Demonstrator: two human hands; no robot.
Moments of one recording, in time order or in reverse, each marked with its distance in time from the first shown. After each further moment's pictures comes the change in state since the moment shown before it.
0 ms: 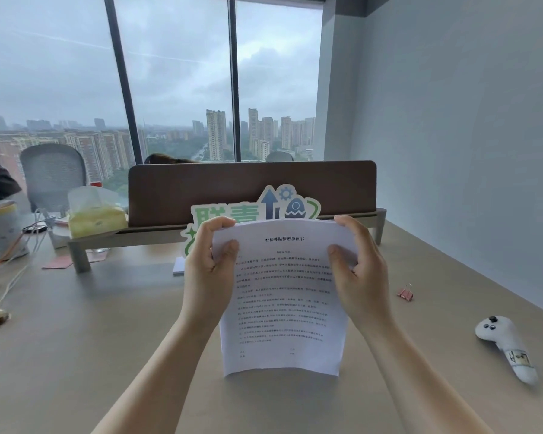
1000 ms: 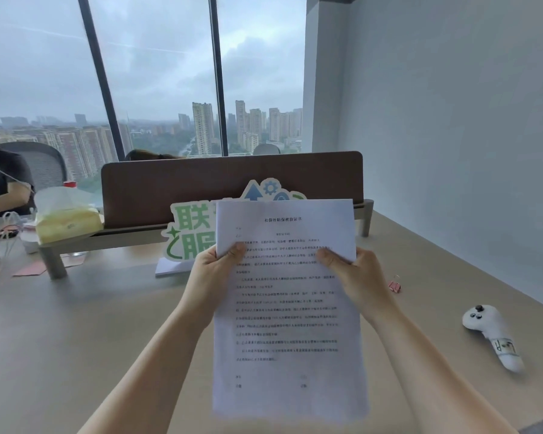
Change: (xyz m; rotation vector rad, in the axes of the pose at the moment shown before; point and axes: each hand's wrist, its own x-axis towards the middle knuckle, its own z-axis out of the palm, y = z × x) left_hand 0.009 -0.023 0.035 -0.415 -0.220 -0.624; right_hand 0.015 0.050 -0.016 0.411 -0.249 0.490
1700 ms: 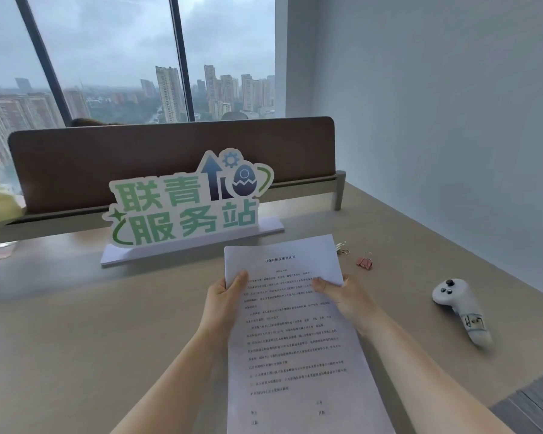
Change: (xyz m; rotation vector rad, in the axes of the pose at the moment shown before) left_hand 0.022 -0.124 0.052 0.069 0.051 -0.348; right_hand 0.007 0.114 -0.063 0.044 -0.061 0.467
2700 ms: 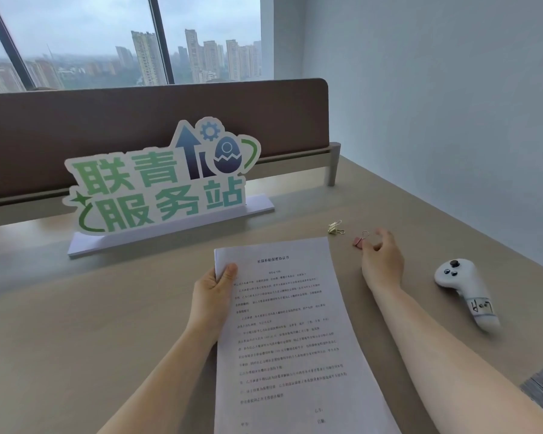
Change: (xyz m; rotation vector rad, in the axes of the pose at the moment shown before) left_hand 0.037 -0.033 0.005 0.057 0.039 0.040; right_hand 0.069 0.030 -0.067 -0.446 0.769 -0.072
